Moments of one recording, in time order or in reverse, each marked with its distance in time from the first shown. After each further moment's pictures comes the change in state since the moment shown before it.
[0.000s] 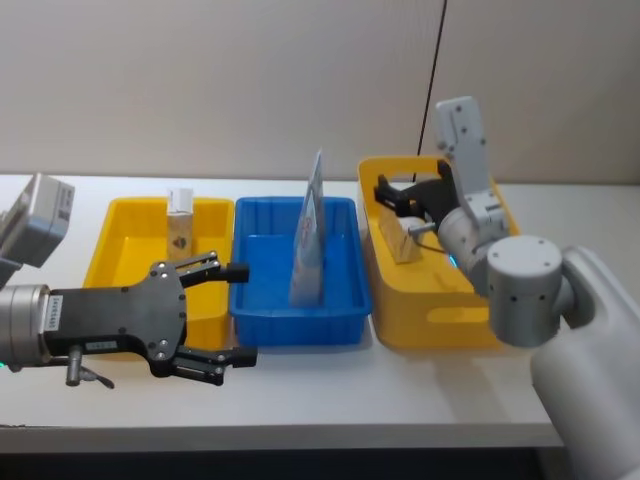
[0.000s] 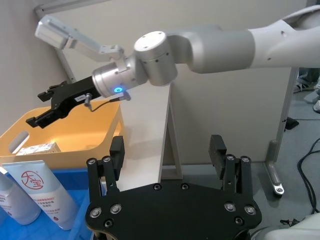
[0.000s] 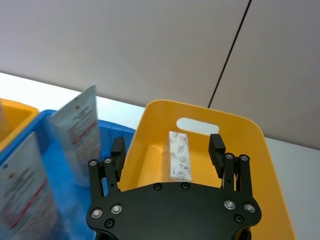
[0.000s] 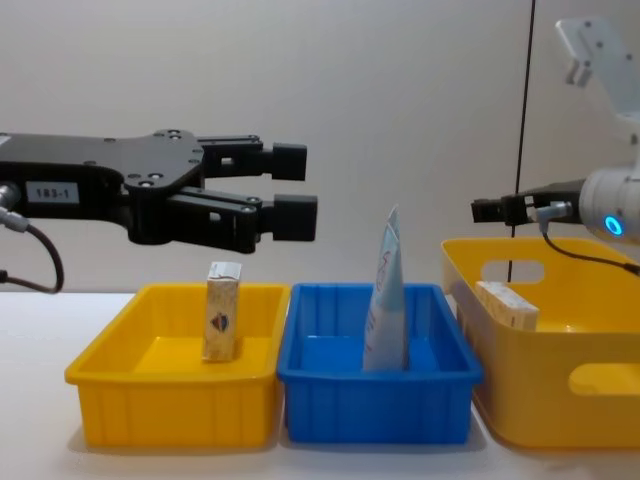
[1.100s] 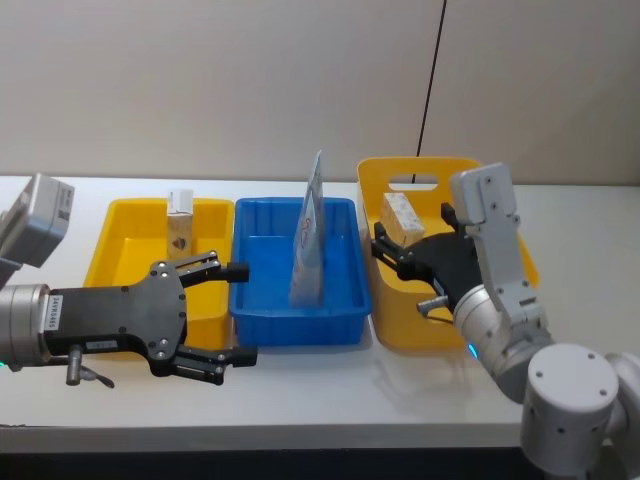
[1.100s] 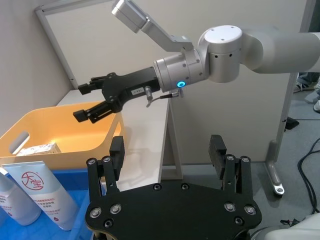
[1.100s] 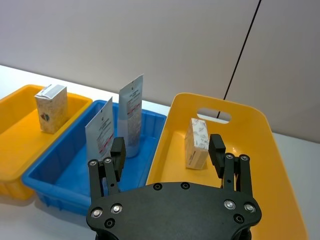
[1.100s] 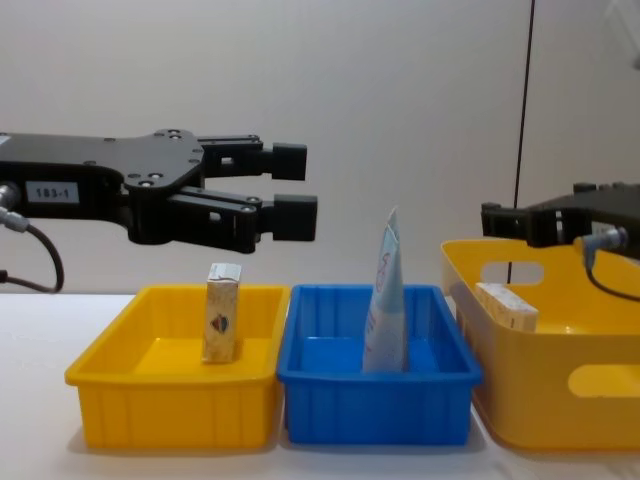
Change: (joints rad) left arm 0.000 0.000 0.000 0.000 0.000 0.000 0.000; right arm -0.391 0.067 0.014 -0.510 -0.017 0.015 -0.016
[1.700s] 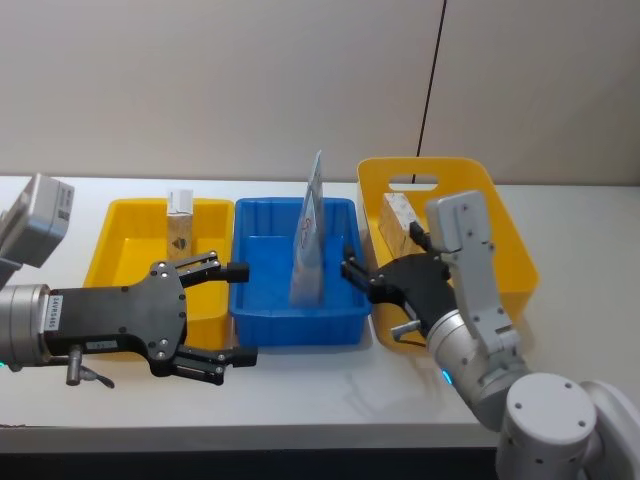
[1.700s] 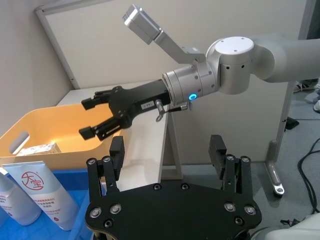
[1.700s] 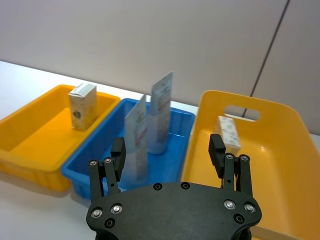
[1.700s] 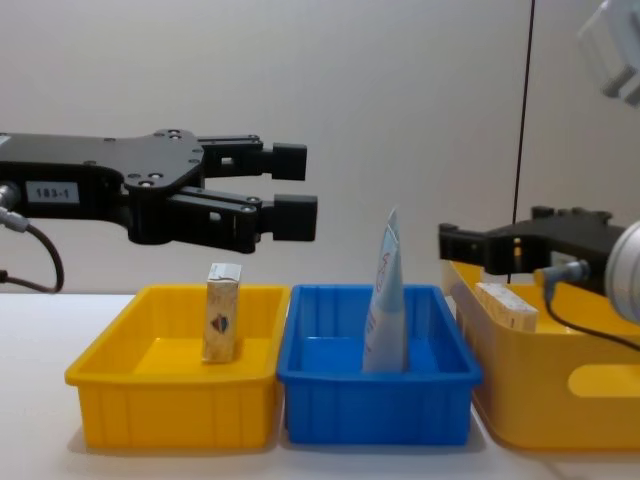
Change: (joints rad) left arm 0.000 0.000 0.000 0.000 0.000 0.000 0.000; right arm -0.048 -0.034 -0.027 -0.002 0.001 -0.060 0.028
